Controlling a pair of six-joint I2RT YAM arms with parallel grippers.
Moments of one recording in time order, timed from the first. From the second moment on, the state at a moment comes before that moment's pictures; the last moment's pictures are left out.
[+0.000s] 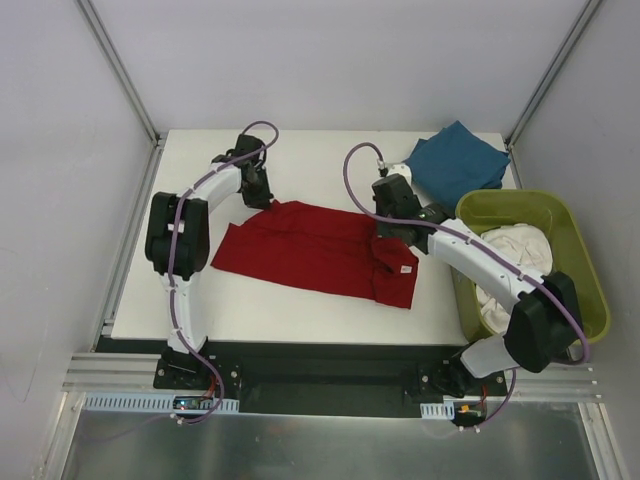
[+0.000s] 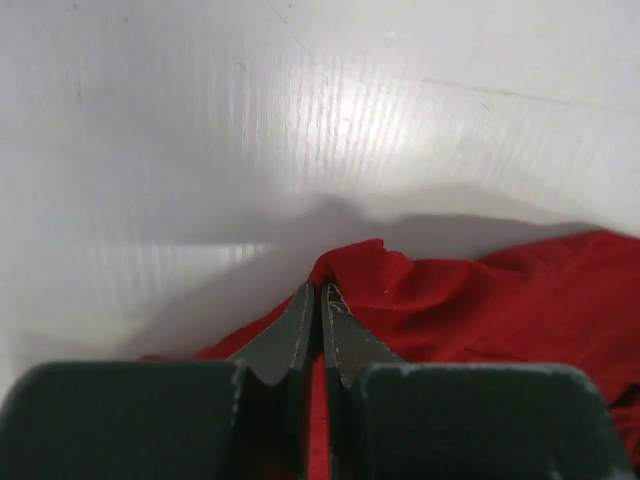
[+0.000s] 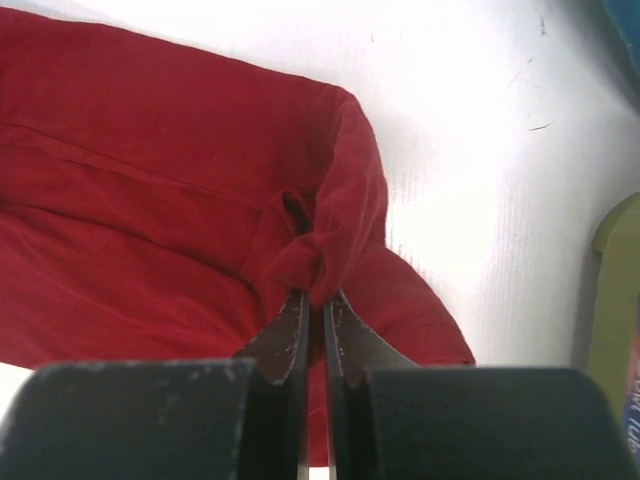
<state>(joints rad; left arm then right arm) -0.21 2.10 1.60 -0.60 0.11 -0.45 0.64 1.46 1.16 -0.55 0.37 0.40</state>
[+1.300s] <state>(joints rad) -0.21 0.50 1.49 -0.72 -0.05 -0.57 0.65 0.58 1.54 -0.76 0.11 0.29</state>
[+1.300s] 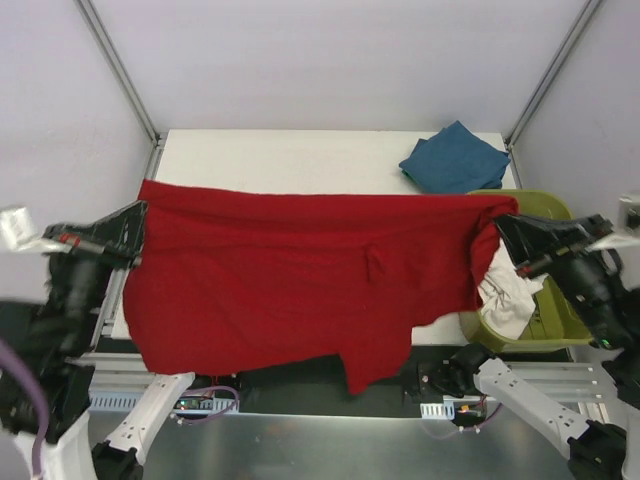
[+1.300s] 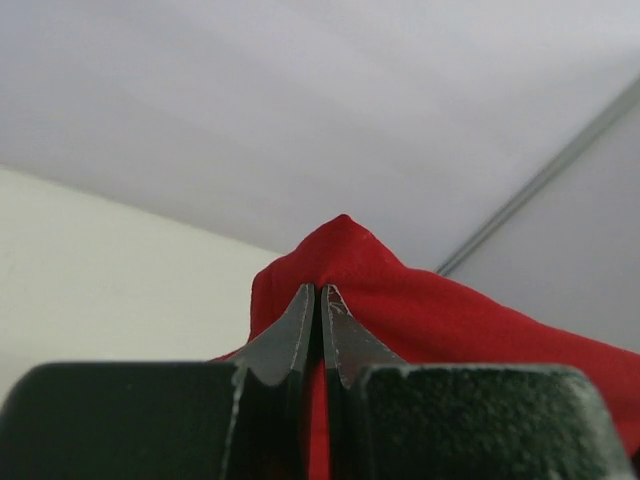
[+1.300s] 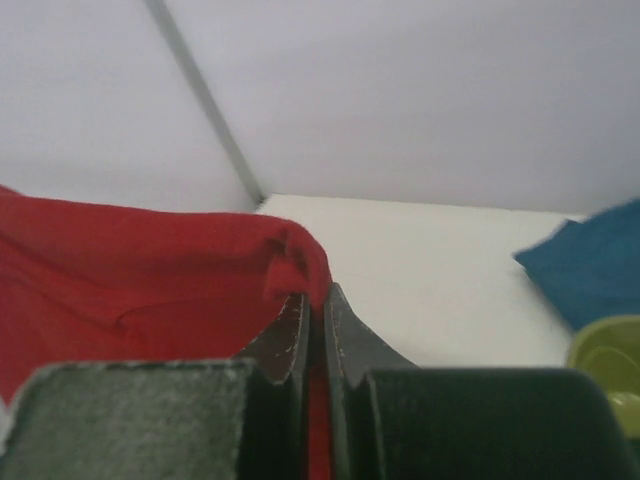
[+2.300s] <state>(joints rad) -0.08 1.19 0.90 -0.81 -0.18 -0.72 0.56 1.30 1.10 -0.62 0.27 0.32</state>
